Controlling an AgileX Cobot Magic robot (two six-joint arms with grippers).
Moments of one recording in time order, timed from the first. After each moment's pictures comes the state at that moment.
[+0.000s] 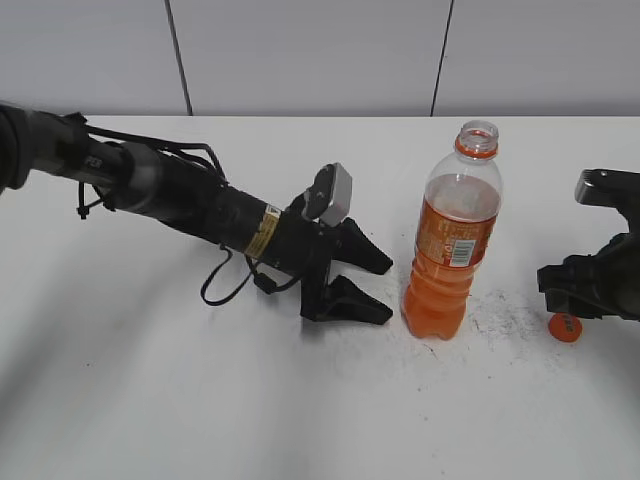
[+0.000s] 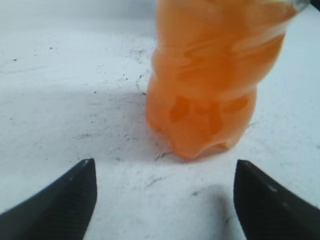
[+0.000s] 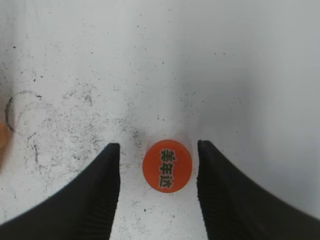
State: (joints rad) left arm -0.50 2.46 -1.52 1.68 -1.03 -0.85; right arm 0.08 1.66 -0.60 0.37 0.14 -0.21
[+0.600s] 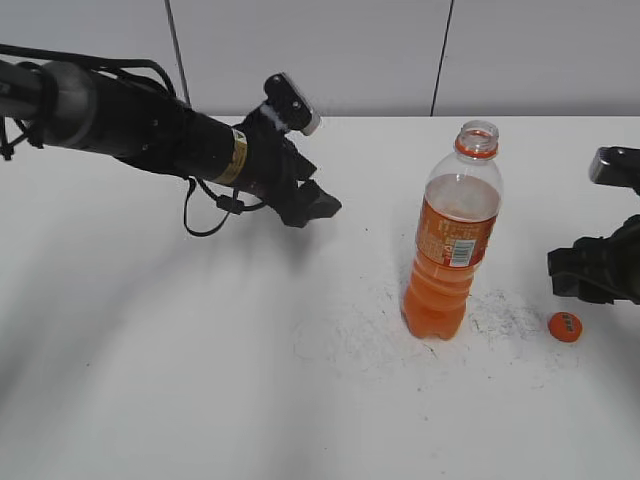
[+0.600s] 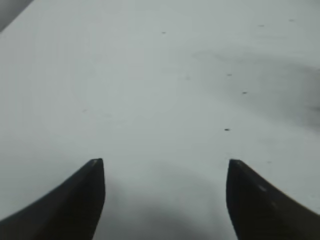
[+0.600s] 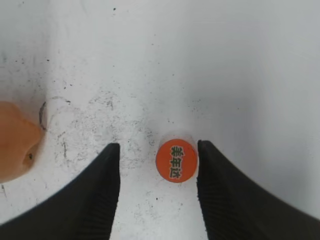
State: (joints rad) left arm -0.47 2.21 -1.44 1.75 -0.46 -1.17; right arm 0.08 1.56 -0.60 0.37 0.19 -0.21
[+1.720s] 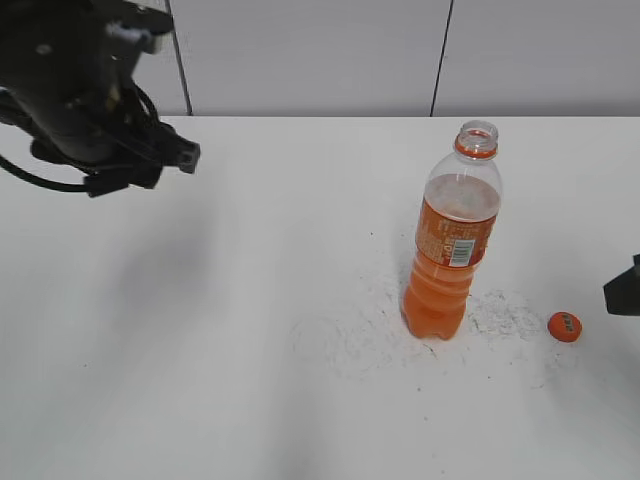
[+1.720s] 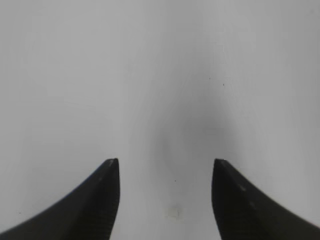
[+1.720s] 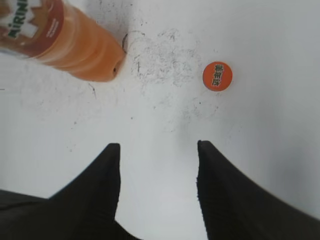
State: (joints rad) left arm -0.66 1.67 -1.20 0.58 0.87 -0.70; right arm 0.08 1.11 -0.60 0.37 0.67 -0.21
